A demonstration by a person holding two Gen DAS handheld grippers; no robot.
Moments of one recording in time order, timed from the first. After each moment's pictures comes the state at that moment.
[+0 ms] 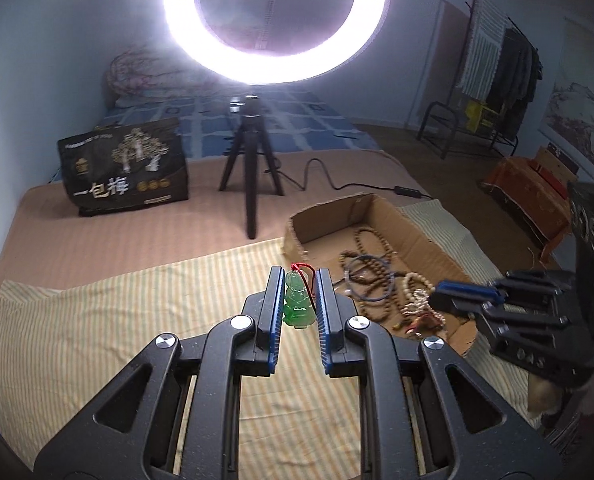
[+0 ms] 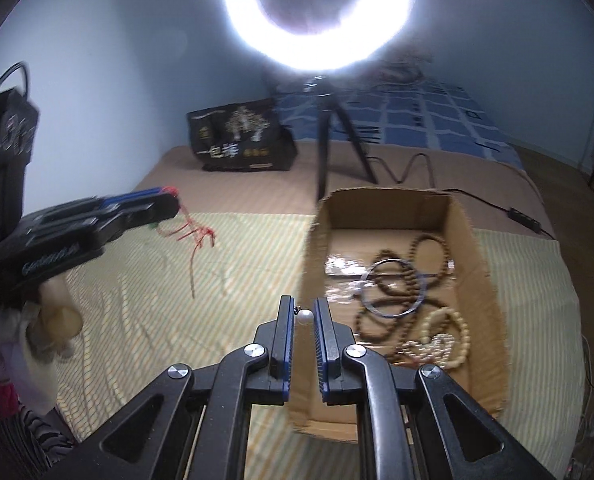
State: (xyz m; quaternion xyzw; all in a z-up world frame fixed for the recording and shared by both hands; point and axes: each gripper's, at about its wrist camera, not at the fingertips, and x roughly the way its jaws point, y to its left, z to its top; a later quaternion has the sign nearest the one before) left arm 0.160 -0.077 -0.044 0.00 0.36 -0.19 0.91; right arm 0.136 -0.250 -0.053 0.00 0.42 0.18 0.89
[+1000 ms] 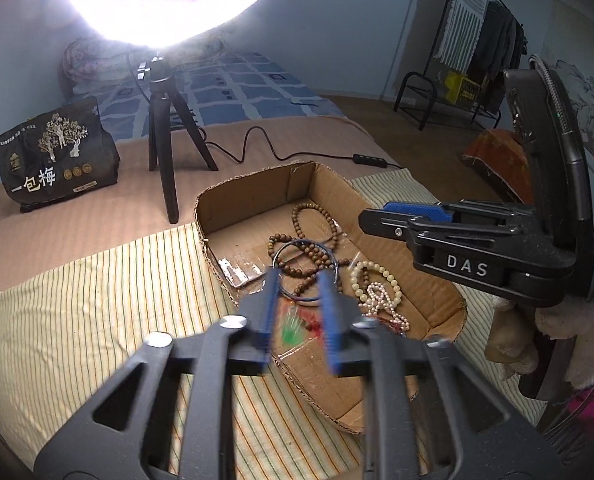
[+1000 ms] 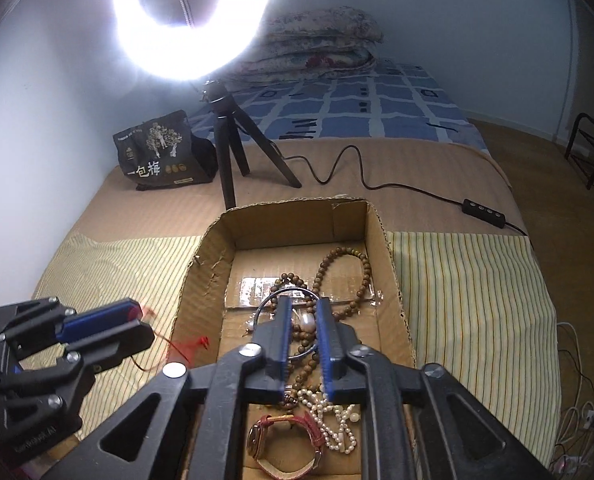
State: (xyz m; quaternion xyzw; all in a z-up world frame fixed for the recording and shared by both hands) left arm 0.177 -0.162 -0.080 0.01 0.40 -0.23 0.89; right arm 0.208 -0.320 -0.076 0.03 0.44 0.12 0.89
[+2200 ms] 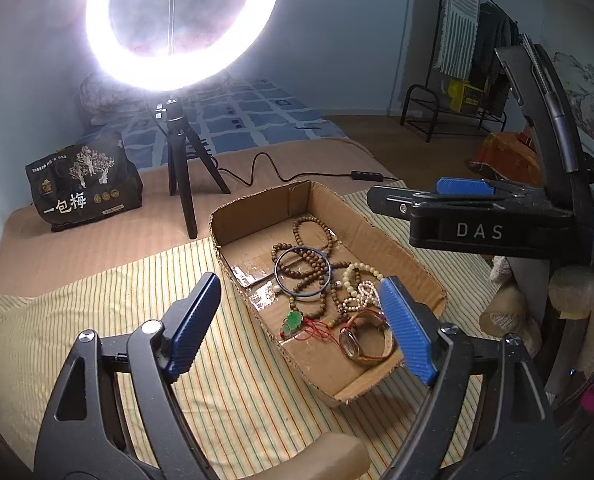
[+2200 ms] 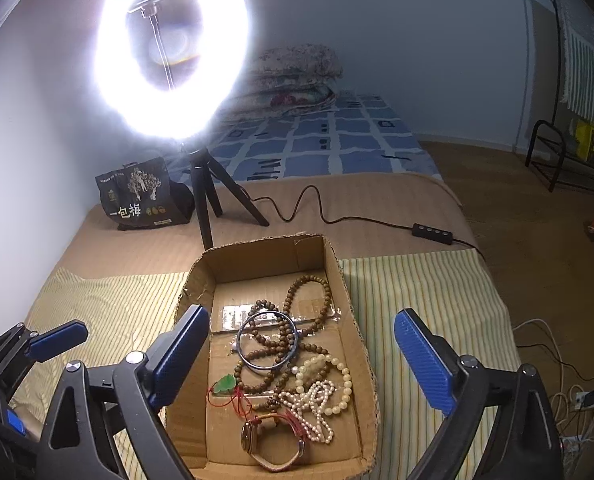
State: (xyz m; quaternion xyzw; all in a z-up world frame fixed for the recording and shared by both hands) left arm 0.125 -0.163 -0.048 0.04 0.35 -0.21 0.91; right arm 0.174 -0.335 -0.034 0.04 0.39 0.05 0.92
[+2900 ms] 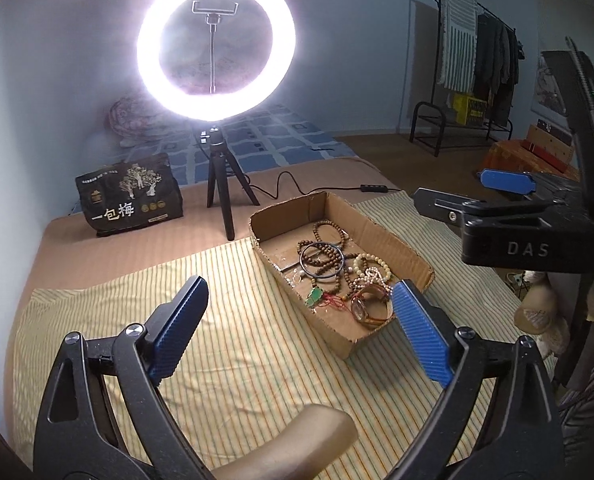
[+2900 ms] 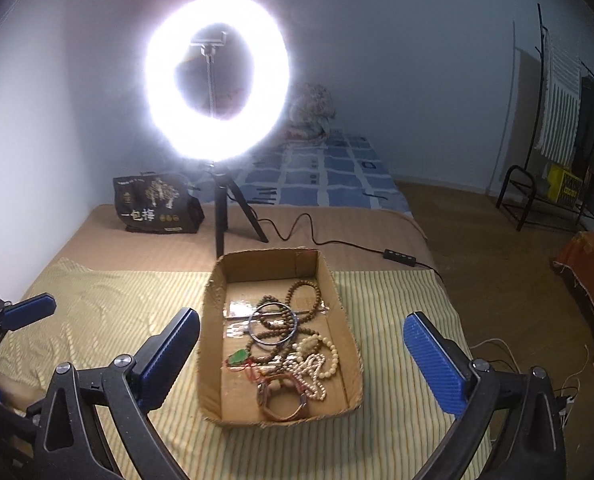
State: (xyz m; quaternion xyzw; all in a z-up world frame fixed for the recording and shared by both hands) left arm 0.045 -0.118 -0.012 0.05 0.30 -0.18 0.93; right arm 0.080 -0.298 0.020 -0.02 0.33 0.02 0.94
